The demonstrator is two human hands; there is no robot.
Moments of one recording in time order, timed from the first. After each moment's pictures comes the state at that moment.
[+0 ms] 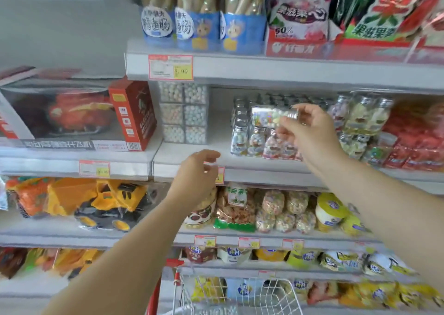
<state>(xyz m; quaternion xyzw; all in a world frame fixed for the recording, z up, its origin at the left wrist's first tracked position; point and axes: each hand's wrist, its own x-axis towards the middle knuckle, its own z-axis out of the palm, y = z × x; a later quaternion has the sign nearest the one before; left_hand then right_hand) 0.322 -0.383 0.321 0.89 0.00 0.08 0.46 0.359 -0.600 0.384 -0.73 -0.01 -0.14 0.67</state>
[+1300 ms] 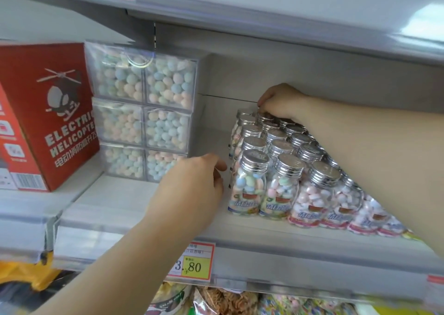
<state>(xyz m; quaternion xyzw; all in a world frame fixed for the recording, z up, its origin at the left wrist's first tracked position) 0.468 -0.393 0.293 0.94 -0.02 0.16 0.29 0.657 -0.565 0.385 -0.97 -0.06 -0.10 0.19</state>
